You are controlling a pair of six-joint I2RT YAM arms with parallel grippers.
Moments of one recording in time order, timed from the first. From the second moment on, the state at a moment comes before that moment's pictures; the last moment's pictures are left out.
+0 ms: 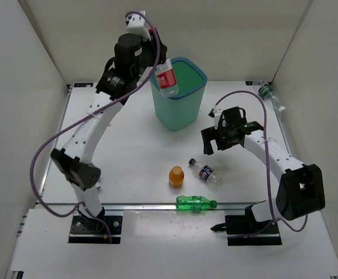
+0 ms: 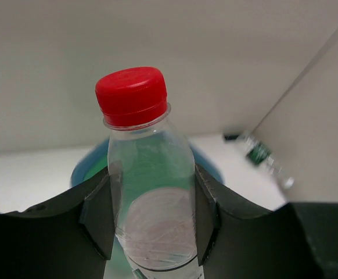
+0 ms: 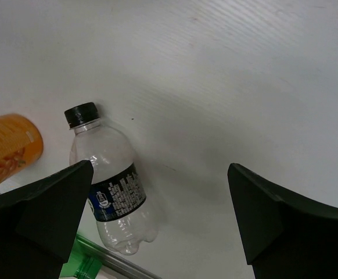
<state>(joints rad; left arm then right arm) -0.53 1.75 2.08 -0.45 -0.21 -0.30 0.28 1.38 1.03 -0.63 -0.23 -0.05</state>
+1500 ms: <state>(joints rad) -0.08 1.23 1.14 -0.91 -0.39 -0.73 0.43 1.51 0.87 -0.43 -0.39 -0.23</state>
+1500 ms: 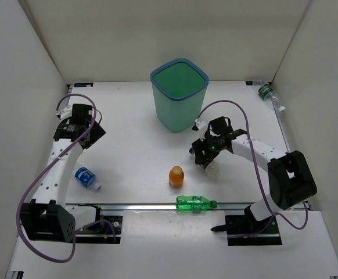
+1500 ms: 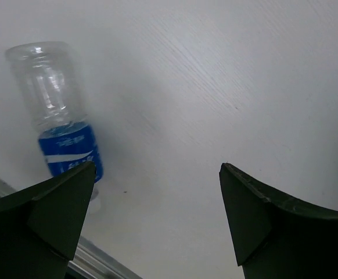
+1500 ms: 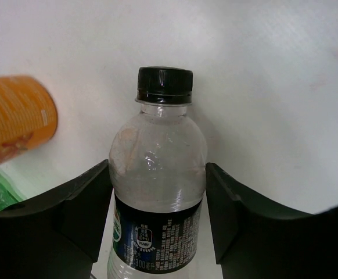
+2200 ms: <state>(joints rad) 0.10 1.07 0.92 -1.08 -0.44 -0.85 0.36 1.70 1.87 -0.27 -0.35 -0.25</state>
